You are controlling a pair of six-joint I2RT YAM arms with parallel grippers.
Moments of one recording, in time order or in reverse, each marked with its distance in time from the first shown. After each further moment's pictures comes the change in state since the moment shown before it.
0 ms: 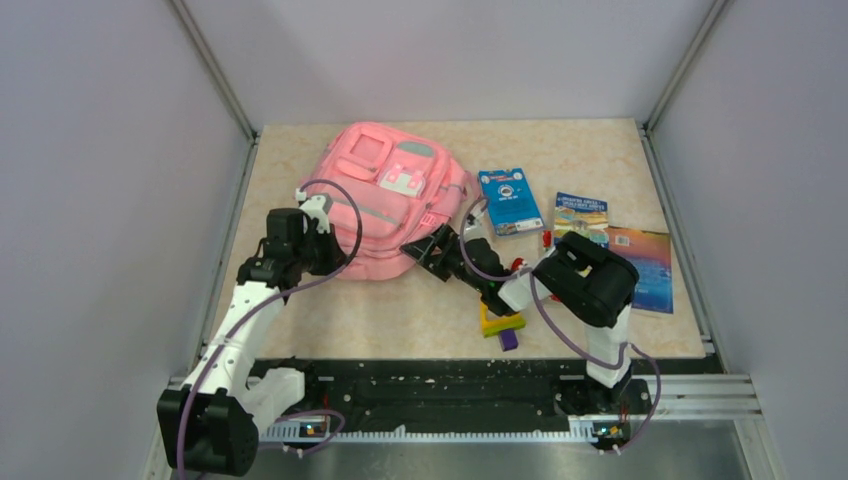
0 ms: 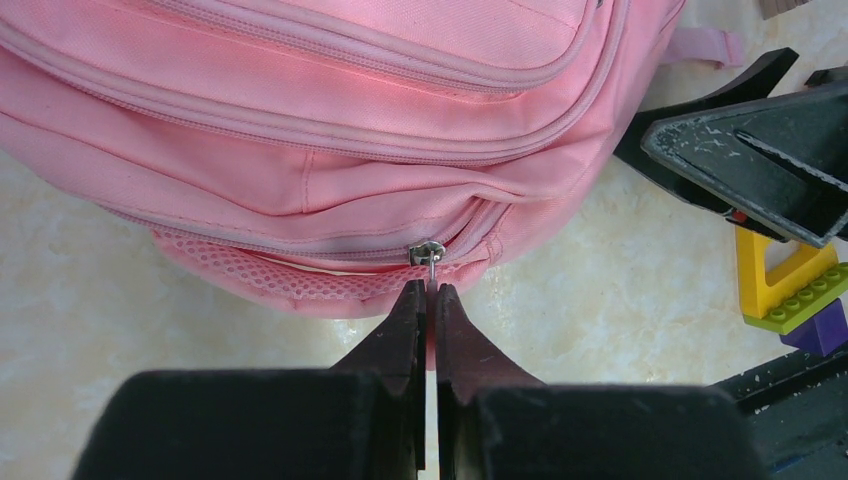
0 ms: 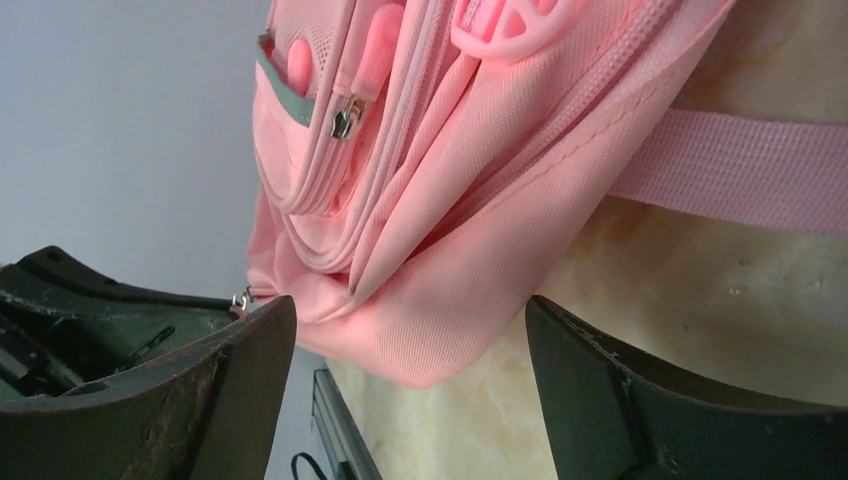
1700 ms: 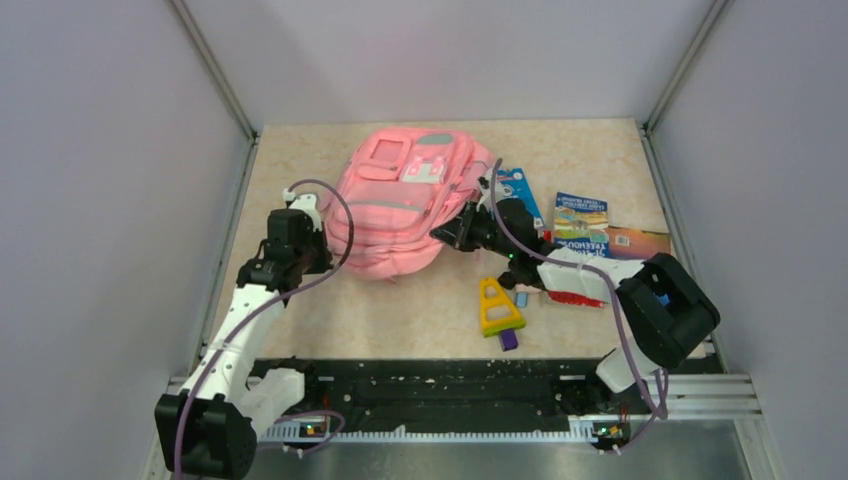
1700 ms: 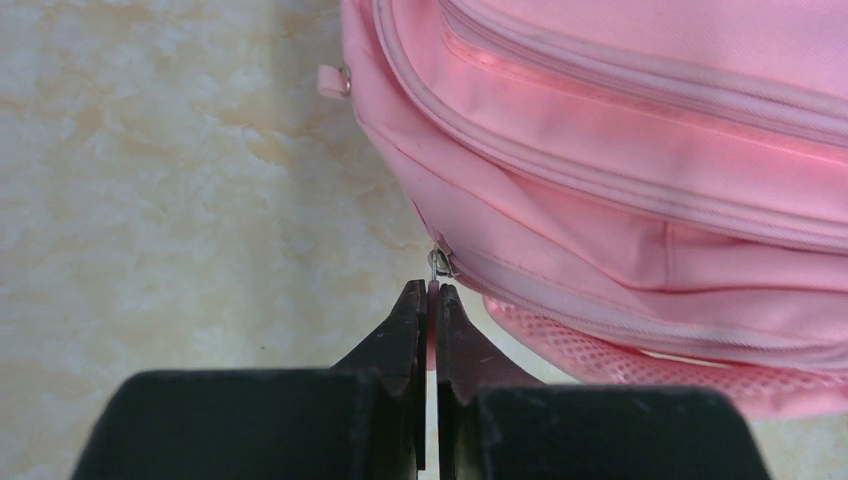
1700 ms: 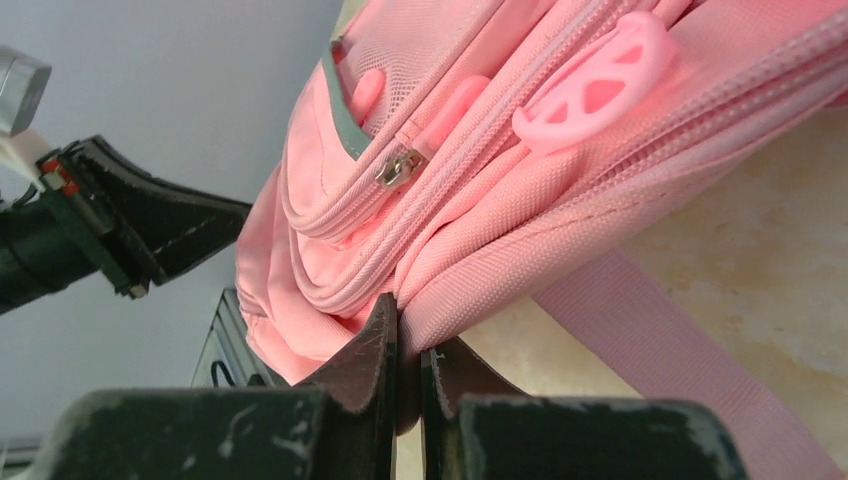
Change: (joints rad) left arm -0.014 -0.021 0.000 -0.002 -0.271 -0.019; right arm -0.171 -0.375 0.072 -0.492 -0.234 -0.435
